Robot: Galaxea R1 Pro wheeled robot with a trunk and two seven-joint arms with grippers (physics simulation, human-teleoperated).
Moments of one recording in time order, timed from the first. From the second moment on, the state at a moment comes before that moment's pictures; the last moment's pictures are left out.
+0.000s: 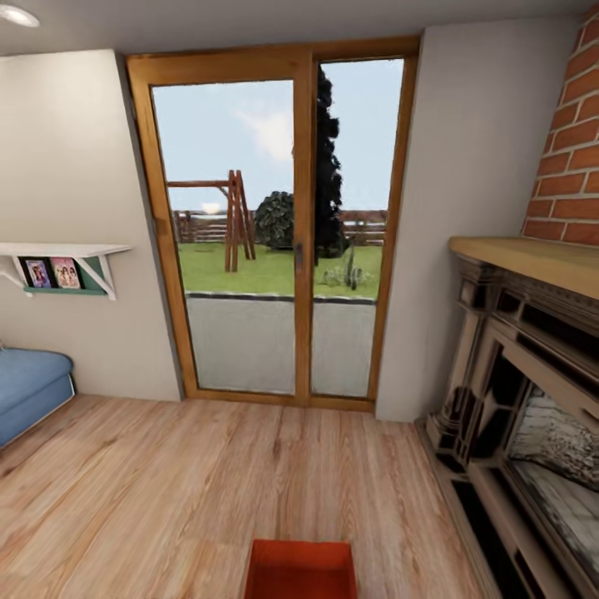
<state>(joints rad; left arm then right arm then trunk) -0.20 0.04 -0.01 0.00 0.31 0.00 0.00 -0.15 -0.05 0.09 0.03 -0.05 -0.12 -0.01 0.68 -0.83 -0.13</state>
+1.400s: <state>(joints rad) -0.20 0.04 -0.01 0.00 0.31 0.00 0.00 -0.15 -0.05 0.09 0.03 -0.05 -0.12 -0.01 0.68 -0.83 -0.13</state>
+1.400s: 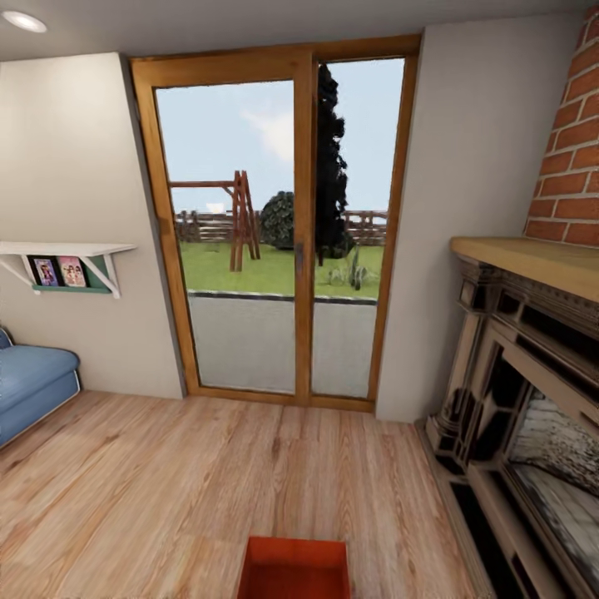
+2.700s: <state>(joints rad) -0.20 0.04 -0.01 0.00 0.32 -0.05 0.00 -0.15 -0.05 0.09 0.03 -0.05 -0.12 -0.01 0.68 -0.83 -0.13</state>
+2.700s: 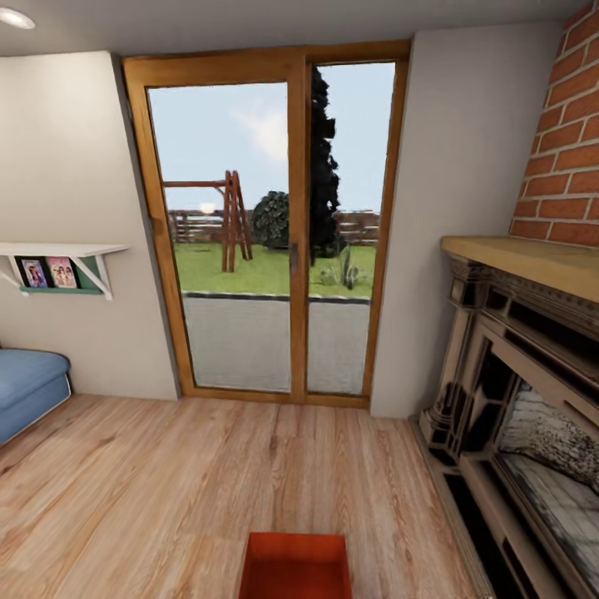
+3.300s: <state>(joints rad) -0.20 0.04 -0.01 0.00 0.32 -0.05 0.00 -0.15 -0.05 0.09 0.03 -0.05 -0.12 -0.01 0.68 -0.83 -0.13</state>
